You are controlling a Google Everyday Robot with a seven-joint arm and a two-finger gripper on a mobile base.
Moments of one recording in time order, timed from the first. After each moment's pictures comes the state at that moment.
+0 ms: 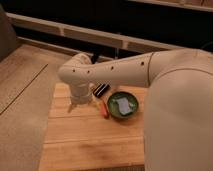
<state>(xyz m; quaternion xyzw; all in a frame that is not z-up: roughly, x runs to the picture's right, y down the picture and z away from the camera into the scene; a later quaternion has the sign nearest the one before) -0.108 0.103 0.703 -0.26 0.23 0.64 0.68</state>
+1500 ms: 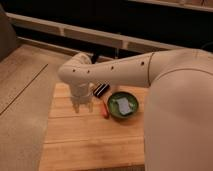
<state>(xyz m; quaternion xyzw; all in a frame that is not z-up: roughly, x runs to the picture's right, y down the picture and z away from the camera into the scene) -0.108 0.102 0.702 -0.26 0.23 0.64 0.68</state>
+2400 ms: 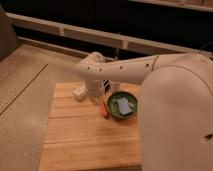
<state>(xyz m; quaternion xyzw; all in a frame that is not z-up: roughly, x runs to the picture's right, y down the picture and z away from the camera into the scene) -0.049 0.076 0.767 -0.23 0.24 0.63 0.70</state>
